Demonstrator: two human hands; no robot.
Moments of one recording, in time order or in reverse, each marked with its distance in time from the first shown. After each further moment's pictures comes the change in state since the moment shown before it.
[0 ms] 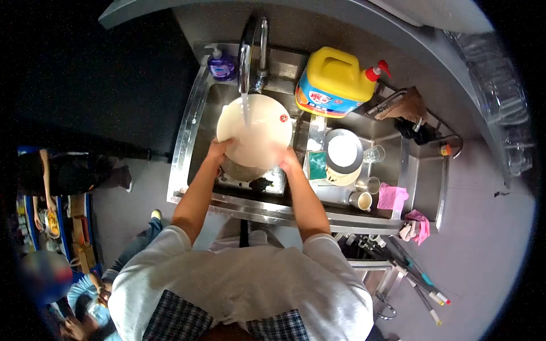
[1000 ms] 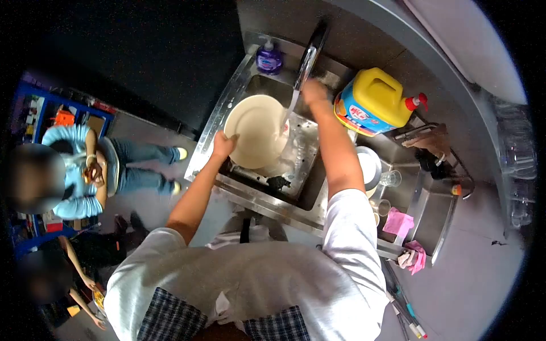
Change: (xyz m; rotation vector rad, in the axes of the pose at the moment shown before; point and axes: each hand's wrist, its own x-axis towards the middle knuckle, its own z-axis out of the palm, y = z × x) left_hand -0.078 0.049 -0.059 0.461 0.218 0.360; right_hand 0.092 -0.160 0.170 -1.900 0.211 -0.580
